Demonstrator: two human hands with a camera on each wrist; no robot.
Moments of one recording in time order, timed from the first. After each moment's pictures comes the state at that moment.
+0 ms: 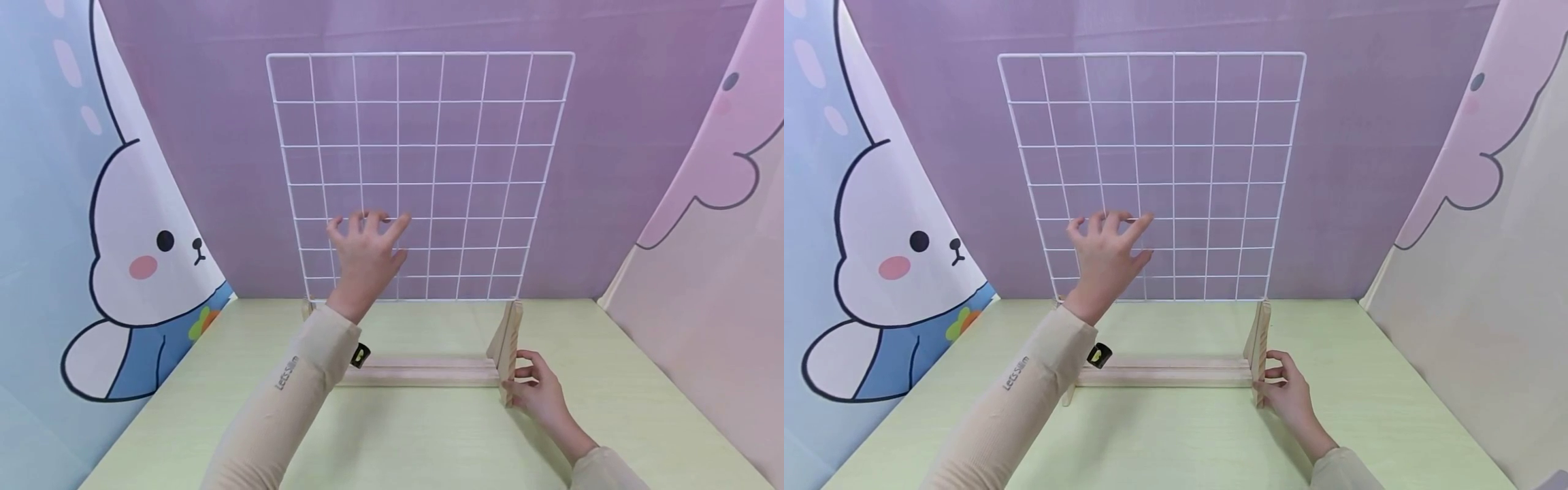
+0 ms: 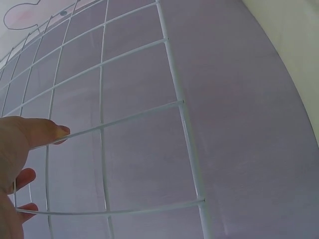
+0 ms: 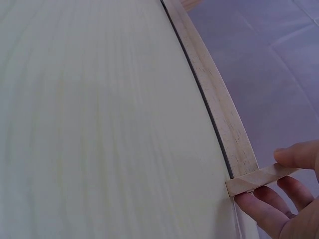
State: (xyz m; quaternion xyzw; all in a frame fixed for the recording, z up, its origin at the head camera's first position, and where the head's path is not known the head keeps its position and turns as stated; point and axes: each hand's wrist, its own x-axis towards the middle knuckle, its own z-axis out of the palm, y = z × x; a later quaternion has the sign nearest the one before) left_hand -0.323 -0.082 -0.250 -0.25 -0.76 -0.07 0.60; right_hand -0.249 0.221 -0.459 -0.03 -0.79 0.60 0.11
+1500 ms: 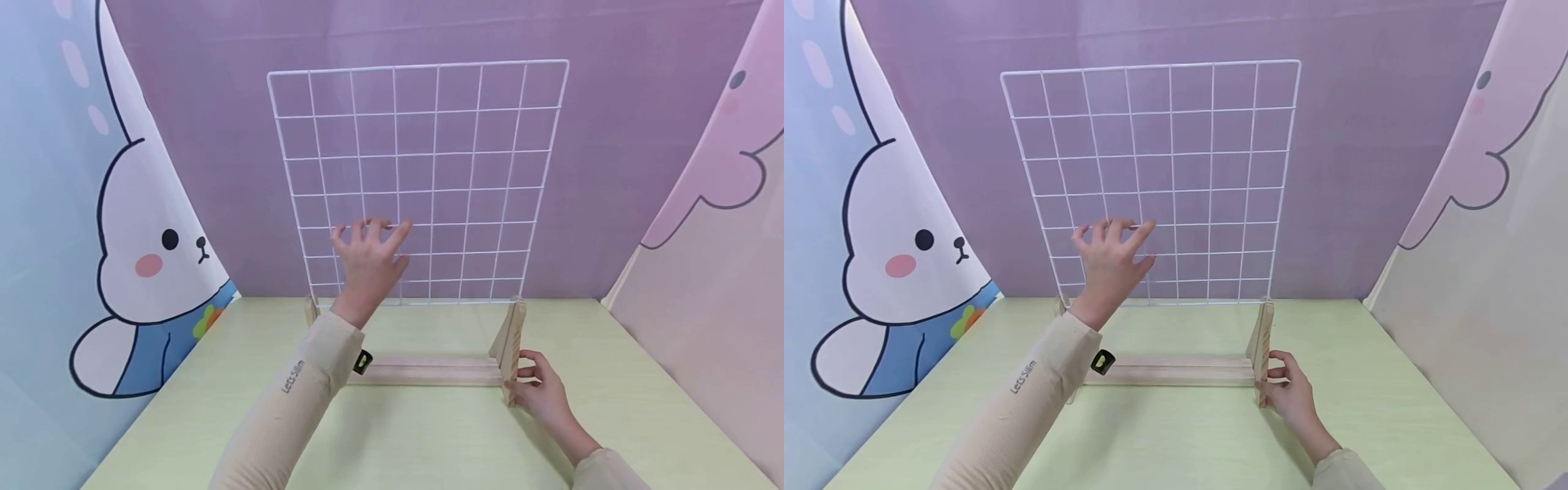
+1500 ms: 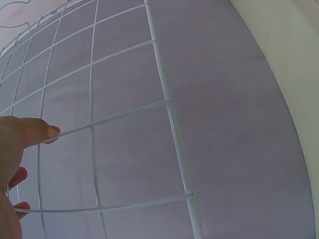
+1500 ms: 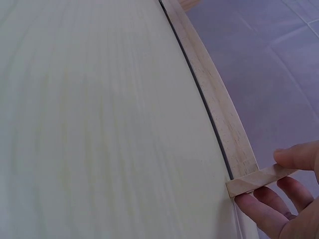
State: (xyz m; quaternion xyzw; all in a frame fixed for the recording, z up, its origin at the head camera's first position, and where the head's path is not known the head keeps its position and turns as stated) left_hand -0.328 -0.081 -0.266 -0.24 -0.75 -0.08 0.62; right_hand -0.248 0.221 -0.457 -0.03 -0.80 0.59 0.11
